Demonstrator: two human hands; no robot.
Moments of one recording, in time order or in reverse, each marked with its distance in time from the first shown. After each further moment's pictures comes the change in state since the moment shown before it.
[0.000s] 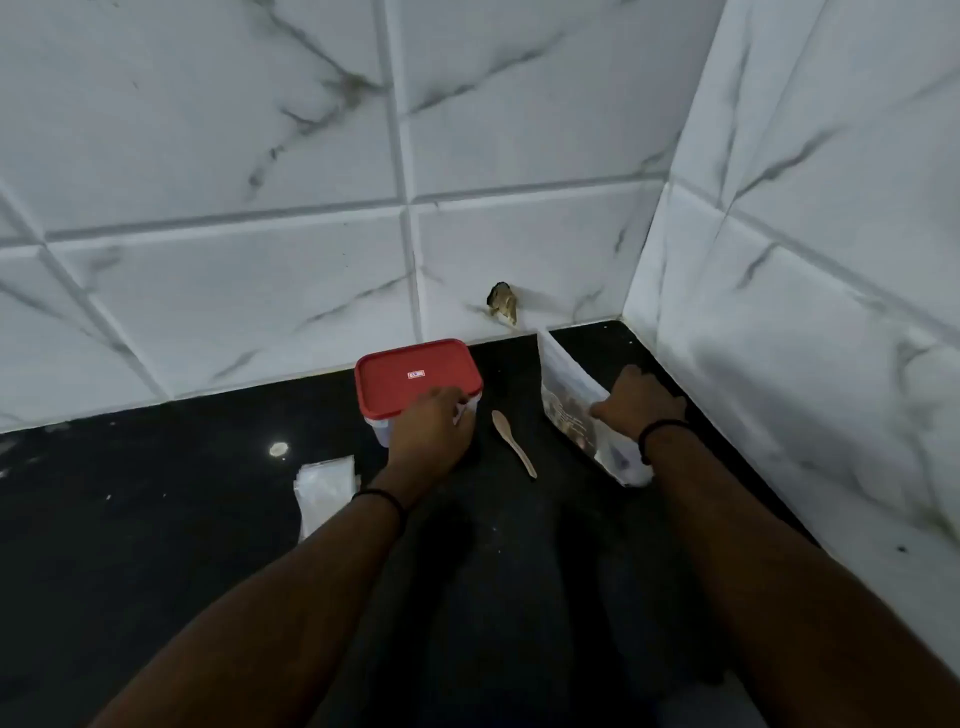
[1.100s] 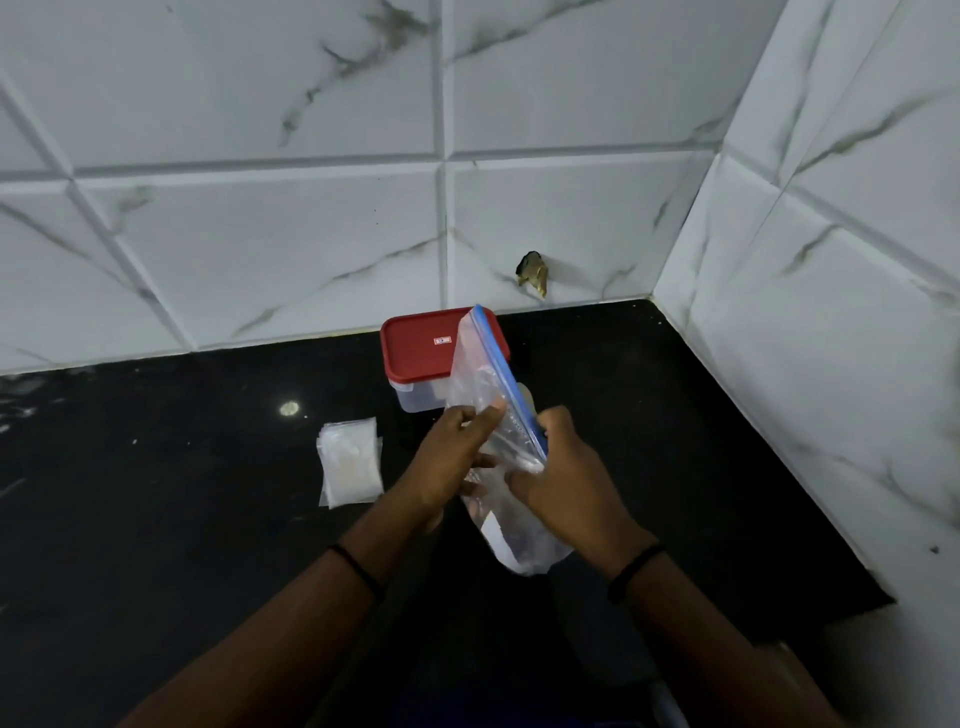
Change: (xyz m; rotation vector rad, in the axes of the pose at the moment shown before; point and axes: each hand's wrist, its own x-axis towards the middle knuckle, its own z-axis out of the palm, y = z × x) left_hand -0.079 0.026 -0.042 -0.976 -0.330 -0.554; right_hand -0.174 -0.068 0.018 0.562 -0.236 -0.389
